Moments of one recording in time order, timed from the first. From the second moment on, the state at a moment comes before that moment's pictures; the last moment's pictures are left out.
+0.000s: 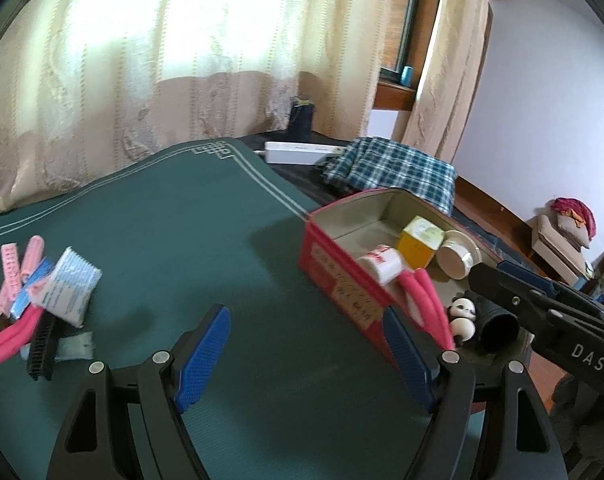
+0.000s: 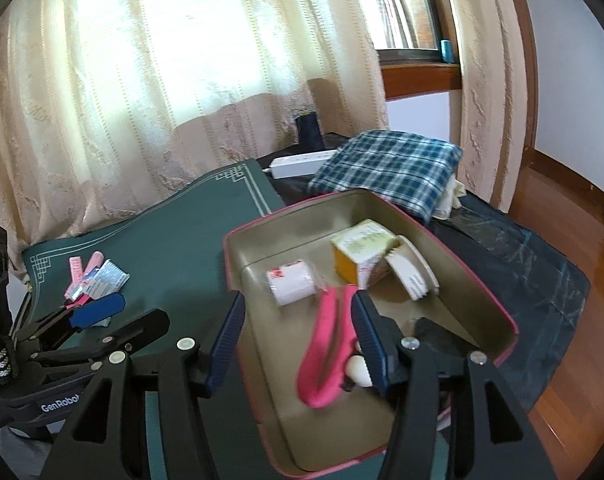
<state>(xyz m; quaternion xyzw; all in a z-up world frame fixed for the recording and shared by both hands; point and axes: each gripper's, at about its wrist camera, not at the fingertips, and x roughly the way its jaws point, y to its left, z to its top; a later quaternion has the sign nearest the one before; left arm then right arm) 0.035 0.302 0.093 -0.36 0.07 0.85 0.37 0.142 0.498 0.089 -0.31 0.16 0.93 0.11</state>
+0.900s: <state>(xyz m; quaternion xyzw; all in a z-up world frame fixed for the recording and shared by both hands) -0.014 0.169 0.080 -0.37 0.03 0.89 0.26 0.068 0.378 0.061 -0.37 0.13 0.92 0.00</state>
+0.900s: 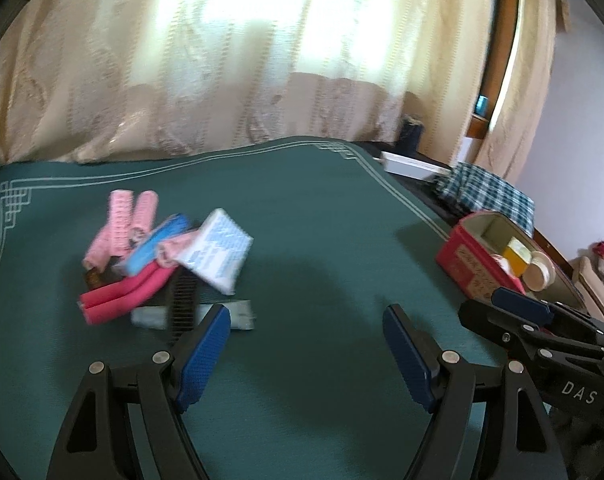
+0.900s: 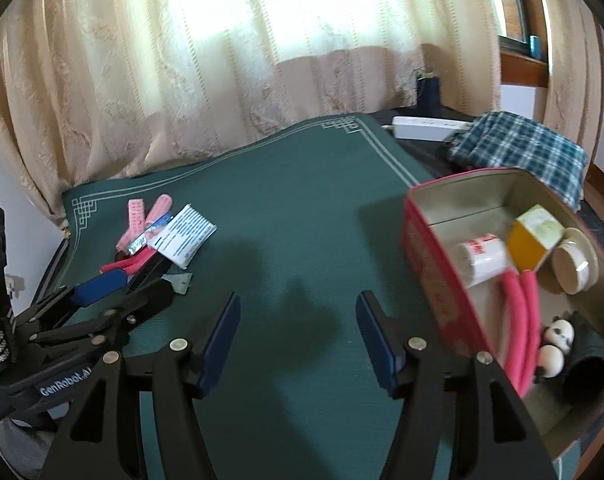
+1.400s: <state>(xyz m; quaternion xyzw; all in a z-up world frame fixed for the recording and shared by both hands) -0.053 0.080 0.067 -0.38 0.00 0.91 0.17 0.030 0.336 0.049 -0.40 0.10 0.91 -0.04</state>
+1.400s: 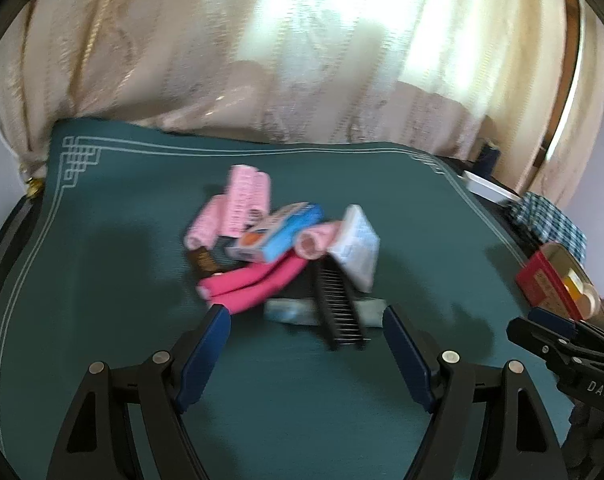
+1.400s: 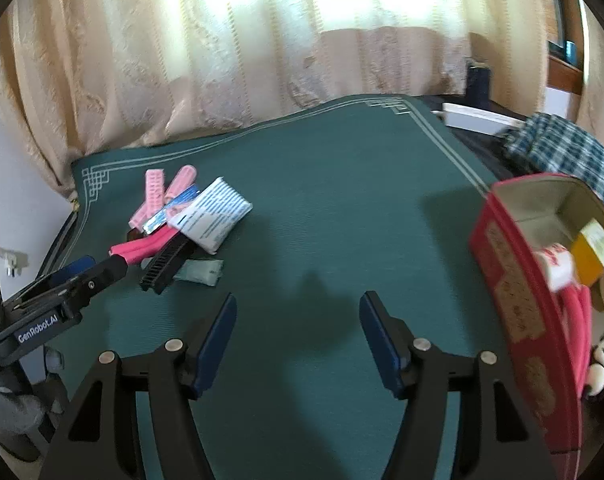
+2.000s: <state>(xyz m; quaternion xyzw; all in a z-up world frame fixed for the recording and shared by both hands) -0.074 0.040 0.042 -0.40 -0.04 0.90 0.15 -0.030 0.283 0.039 -0.45 0.10 0.88 -0.10</state>
